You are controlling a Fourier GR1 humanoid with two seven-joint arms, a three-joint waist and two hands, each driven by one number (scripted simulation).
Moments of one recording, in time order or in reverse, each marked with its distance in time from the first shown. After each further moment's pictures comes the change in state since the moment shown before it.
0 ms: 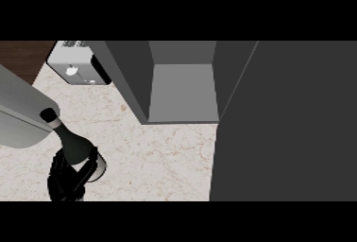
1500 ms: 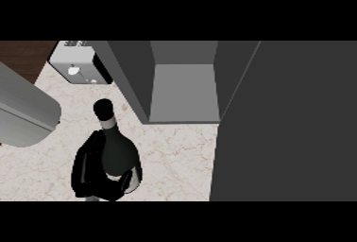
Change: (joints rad) left arm 0.057 0.036 -0.399 -0.480 -0.188 -0.217 0.194; right arm 0.026 0.001 -0.057 0.013 -0.010 0.047 -0.048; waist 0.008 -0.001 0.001
